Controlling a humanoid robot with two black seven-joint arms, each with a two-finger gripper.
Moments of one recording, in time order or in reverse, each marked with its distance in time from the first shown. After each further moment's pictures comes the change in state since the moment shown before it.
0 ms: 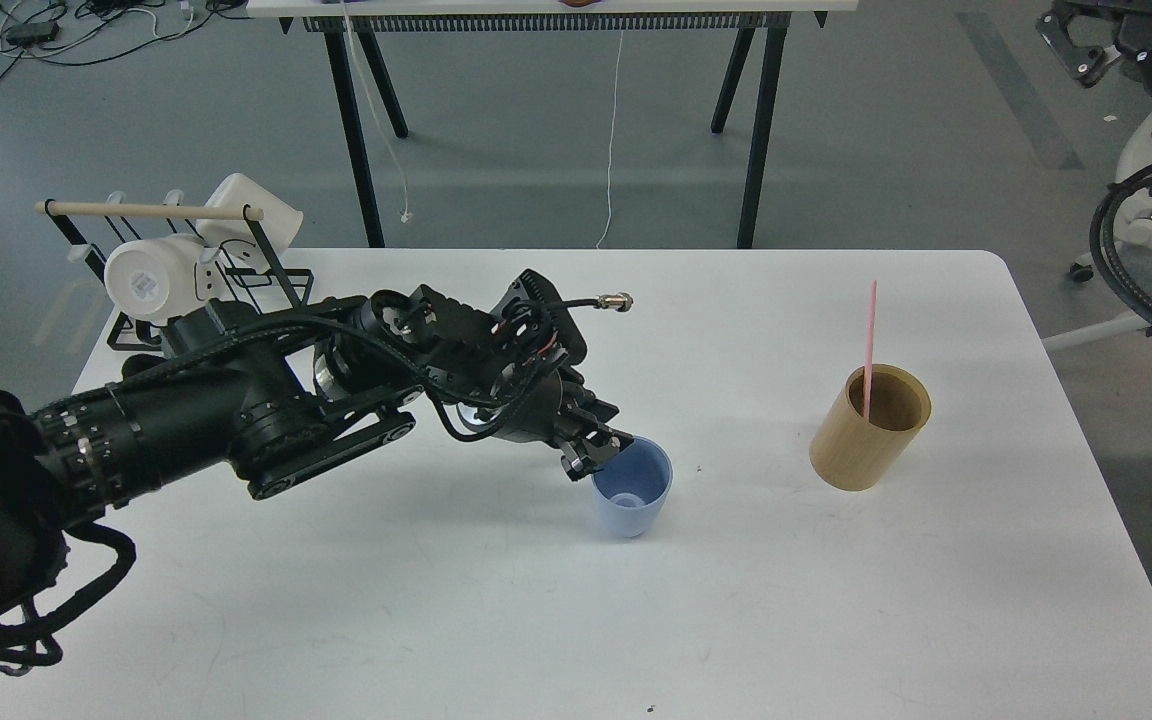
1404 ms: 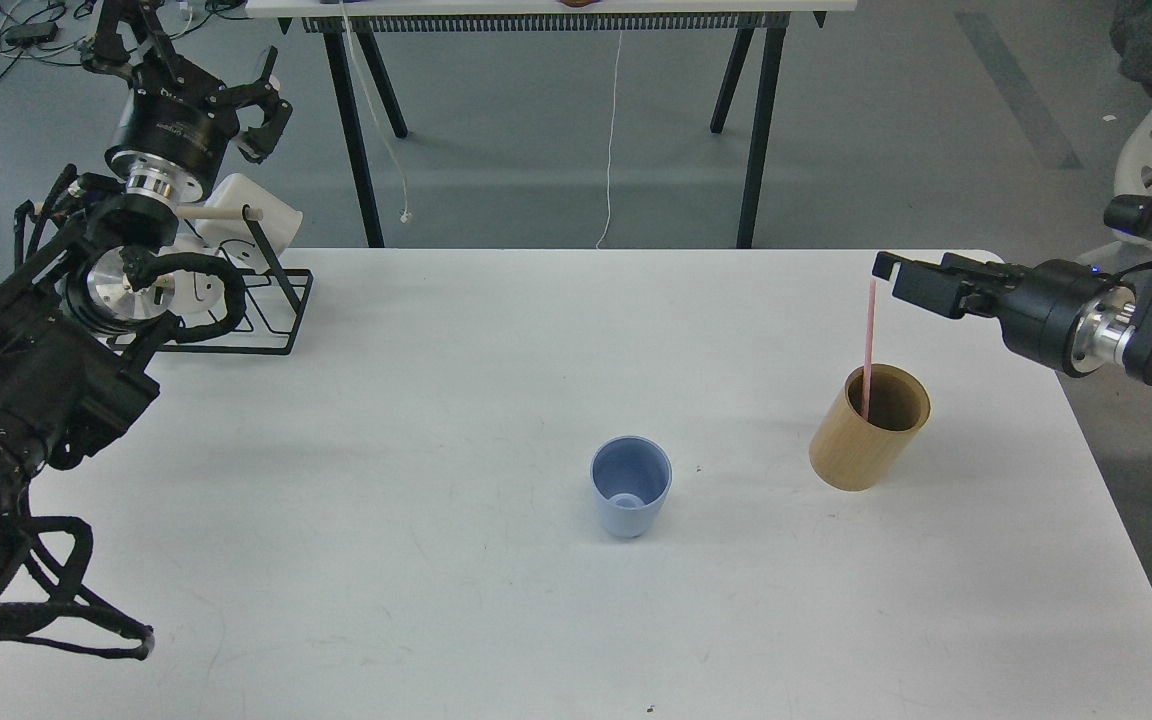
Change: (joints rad) left arm 0.077 0.055 -0.412 0.673 -2.296 0.000 0.051; right arm -0.223 -0.279 -0.459 0.564 -1.703 -0.260 0.097
